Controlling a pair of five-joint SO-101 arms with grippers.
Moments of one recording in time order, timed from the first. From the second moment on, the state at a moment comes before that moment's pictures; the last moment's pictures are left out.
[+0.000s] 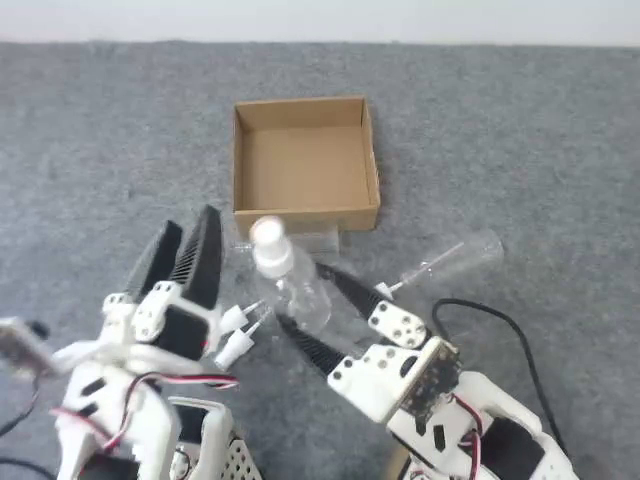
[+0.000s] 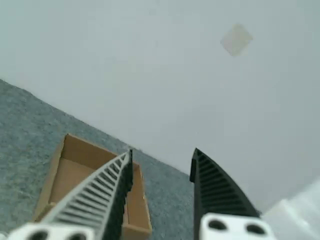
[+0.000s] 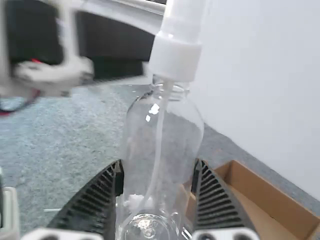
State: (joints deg) left arm 1.8 -103.8 58.4 62.3 40.7; right arm -54.8 -103.6 70.9 45.2 10.2
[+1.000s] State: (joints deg) left arm 18.8 -103.8 62.9 64.0 31.7; right arm -56.8 -102.9 74.2 45.2 10.1
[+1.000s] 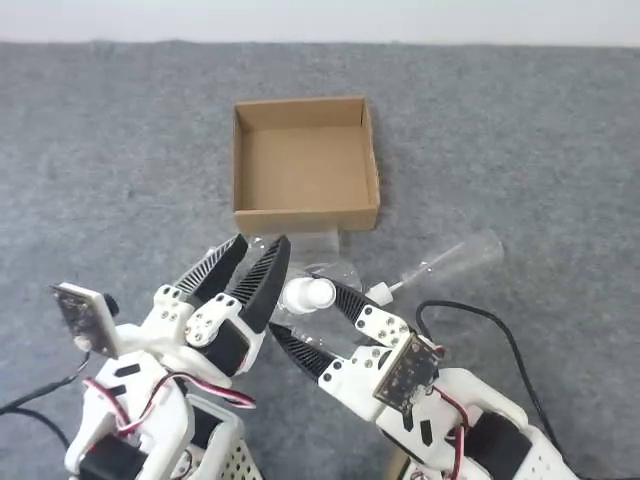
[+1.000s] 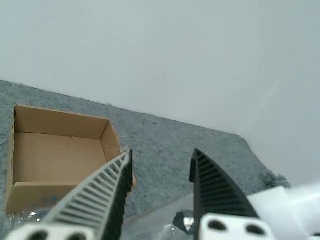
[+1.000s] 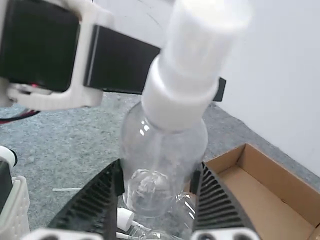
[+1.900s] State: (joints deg) left arm -0.7 -103.8 75.2 45.8 34.7; right arm -50.4 -103.3 78.2 47.1 10.1
